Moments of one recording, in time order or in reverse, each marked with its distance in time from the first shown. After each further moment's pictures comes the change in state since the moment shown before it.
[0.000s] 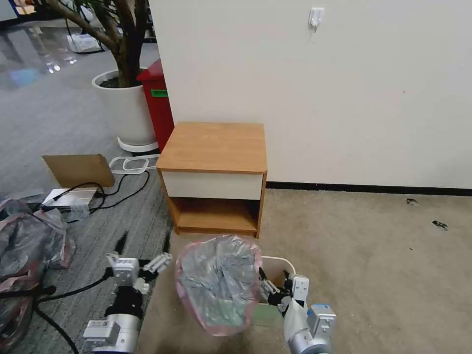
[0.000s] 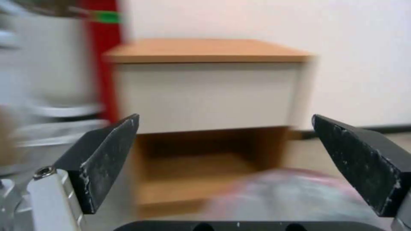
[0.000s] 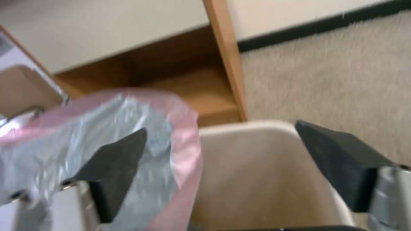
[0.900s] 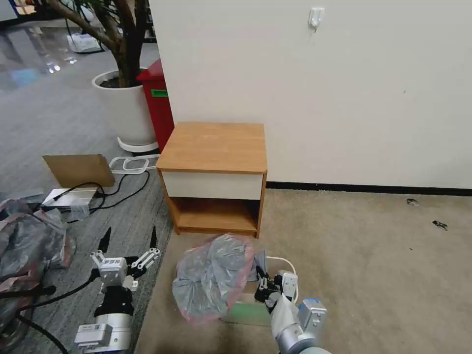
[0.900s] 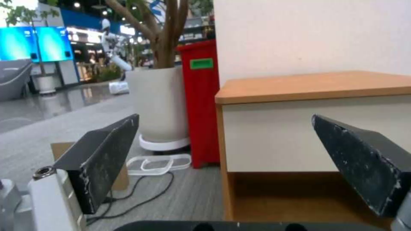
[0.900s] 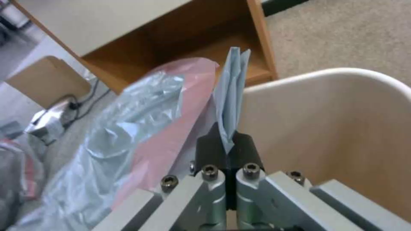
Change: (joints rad) left arm -0.081 -0.103 -0.023 0.097 0.205 -0.191 -0.308; right arm 0.040 0.031 -0.066 -0.020 0.134 -0.033 0.003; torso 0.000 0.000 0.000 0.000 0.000
